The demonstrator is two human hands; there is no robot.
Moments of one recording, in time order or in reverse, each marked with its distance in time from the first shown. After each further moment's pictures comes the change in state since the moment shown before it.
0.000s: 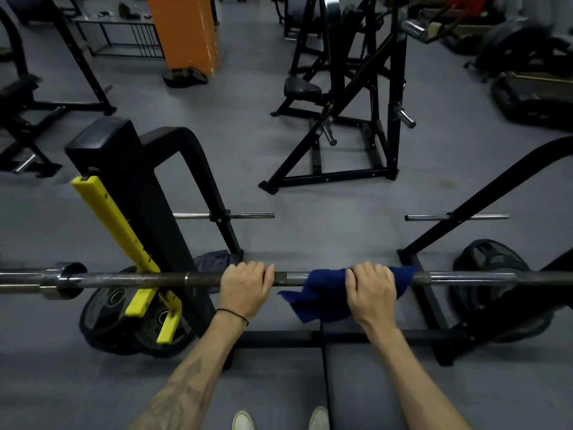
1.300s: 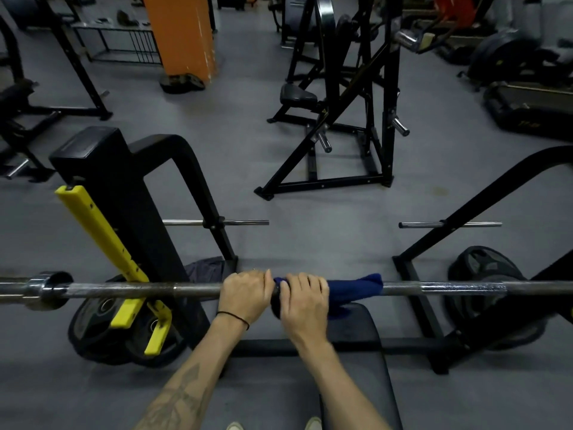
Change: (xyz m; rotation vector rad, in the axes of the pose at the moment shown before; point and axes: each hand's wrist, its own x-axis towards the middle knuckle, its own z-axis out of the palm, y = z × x) left_hand 0.015 0.013 0.016 0.117 -0.123 0.018; right_hand -0.018 -0.102 0.033 0.154 -0.042 -0.106
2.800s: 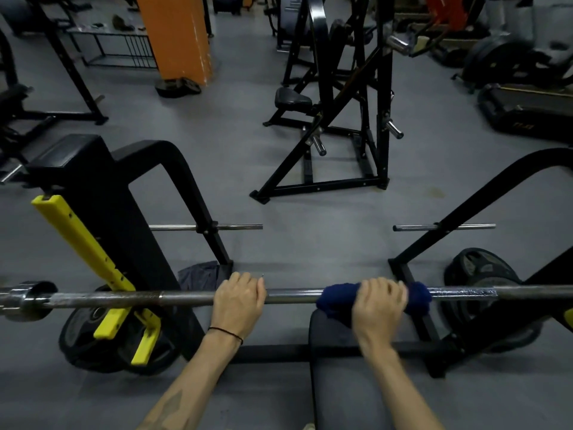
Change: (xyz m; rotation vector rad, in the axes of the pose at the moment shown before) left_hand -0.002 0.016 -0.009 -0.127 0.309 -0.012; right_hand 0.003 0.127 -0.057 -0.179 0.193 0.305
